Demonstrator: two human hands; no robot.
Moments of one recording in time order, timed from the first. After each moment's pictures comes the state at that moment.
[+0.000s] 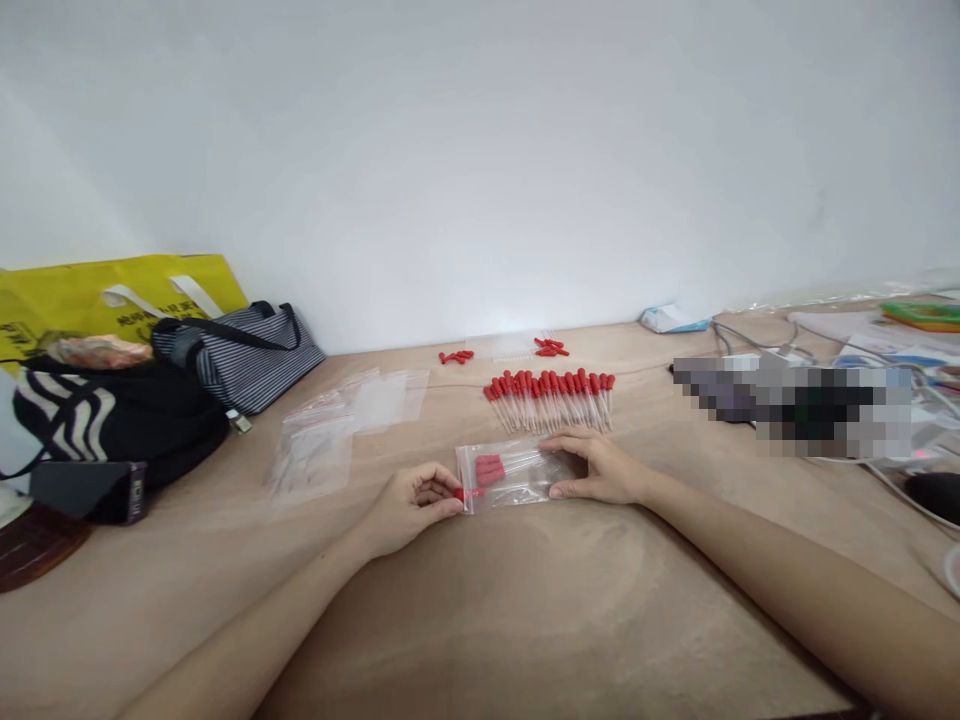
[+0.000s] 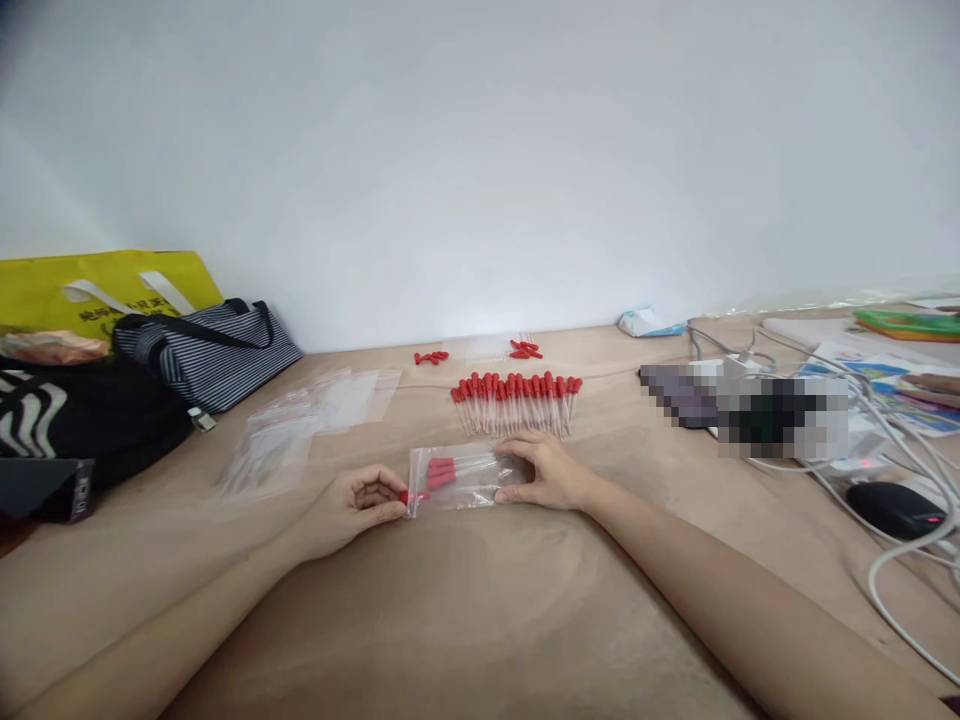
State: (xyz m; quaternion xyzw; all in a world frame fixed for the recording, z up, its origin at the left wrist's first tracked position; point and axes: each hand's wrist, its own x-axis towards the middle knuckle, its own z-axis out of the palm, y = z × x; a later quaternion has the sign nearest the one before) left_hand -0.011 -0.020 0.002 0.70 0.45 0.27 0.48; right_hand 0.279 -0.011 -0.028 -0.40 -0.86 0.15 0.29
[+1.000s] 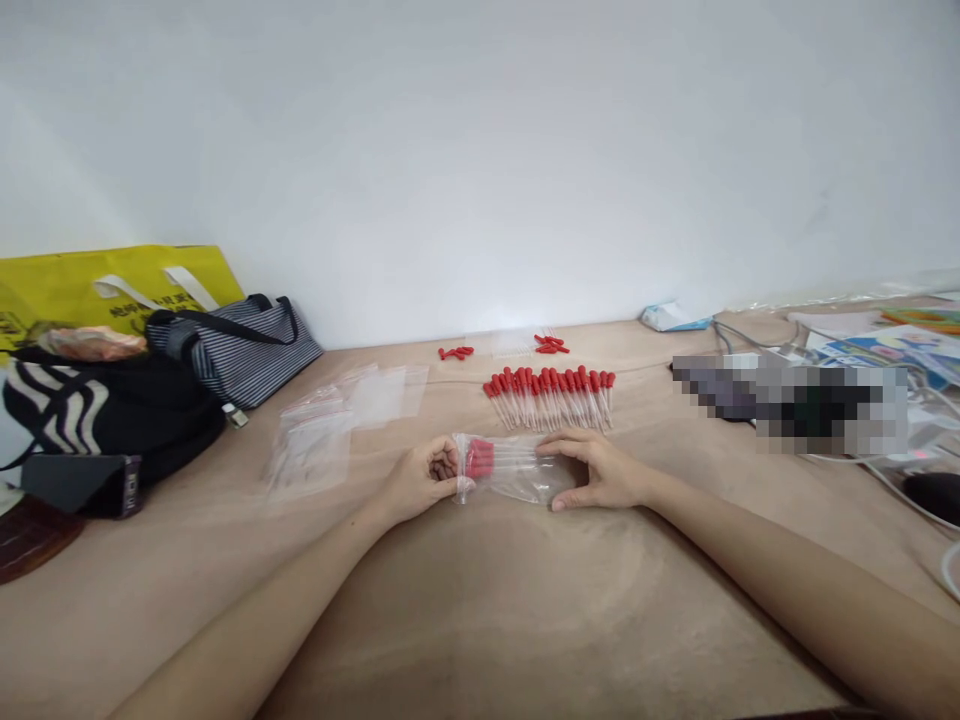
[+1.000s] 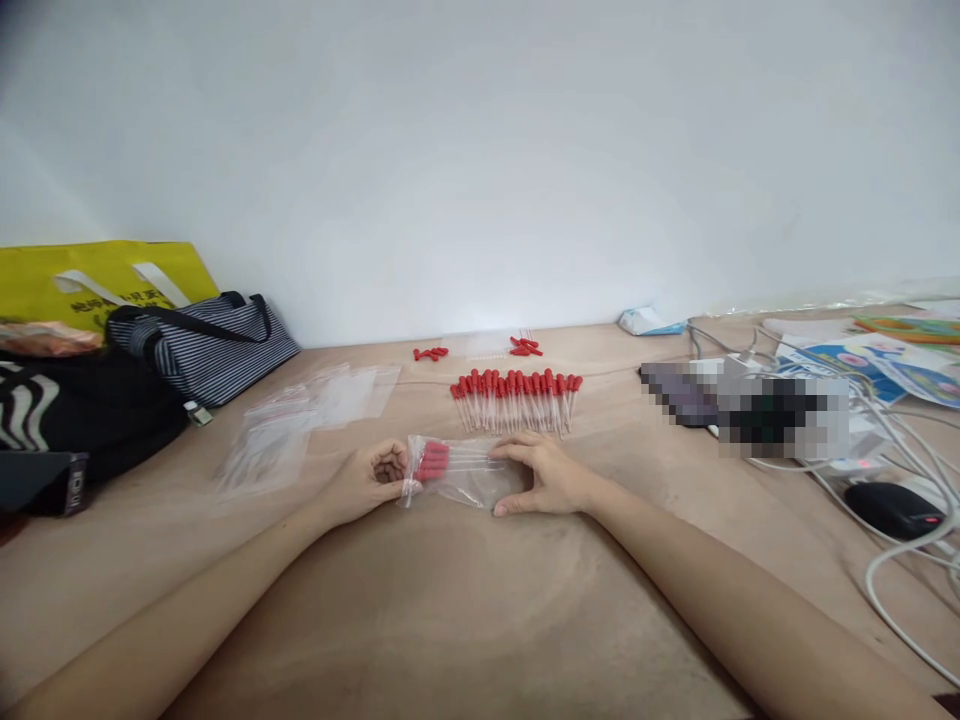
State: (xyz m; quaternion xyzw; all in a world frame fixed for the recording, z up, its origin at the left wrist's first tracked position) left_hand 0.000 0.006 -0.005 0.77 0.42 0.28 0.39; right_hand 0.279 -0.014 -0.024 -0.35 -0.88 0.17 0.26
